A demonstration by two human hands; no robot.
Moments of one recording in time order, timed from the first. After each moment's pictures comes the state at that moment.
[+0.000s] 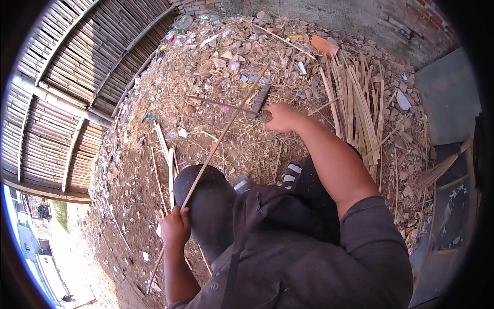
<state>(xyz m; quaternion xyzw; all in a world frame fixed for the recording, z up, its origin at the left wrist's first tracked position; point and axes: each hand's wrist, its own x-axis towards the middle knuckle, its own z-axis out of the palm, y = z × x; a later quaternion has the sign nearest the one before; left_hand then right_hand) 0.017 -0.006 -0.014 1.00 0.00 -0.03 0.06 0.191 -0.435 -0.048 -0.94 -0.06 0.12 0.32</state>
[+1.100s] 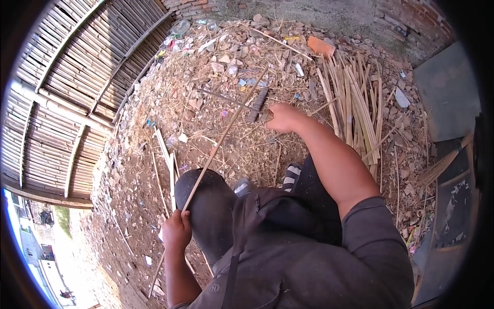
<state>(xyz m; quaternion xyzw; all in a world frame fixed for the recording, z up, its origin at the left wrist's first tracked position) 0.020 -0.008 -0.011 1.00 -0.01 -0.03 0.06 0.189 -0.446 -0.048 -0.94 -0.02 0.12 0.32</state>
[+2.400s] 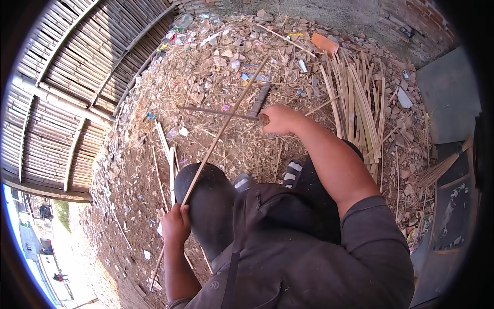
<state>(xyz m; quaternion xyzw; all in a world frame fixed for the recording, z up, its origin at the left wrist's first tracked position) 0.020 -0.002 -0.019 1.00 -0.02 -0.02 0.08 0.183 -0.427 -0.043 -0.93 -0.10 0.14 0.32</state>
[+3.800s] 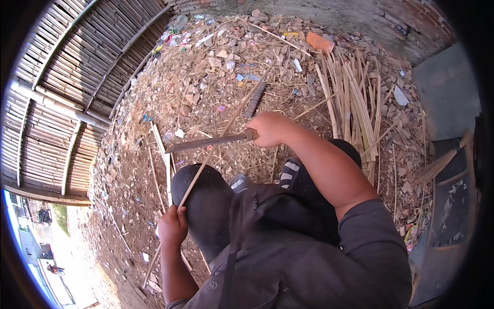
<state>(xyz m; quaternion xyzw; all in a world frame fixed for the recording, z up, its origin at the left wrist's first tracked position) 0.021 -0.007 -0.014 1.00 -0.02 -0.02 0.06 0.164 -0.407 -0.028 -0.95 -0.19 0.13 0.22</state>
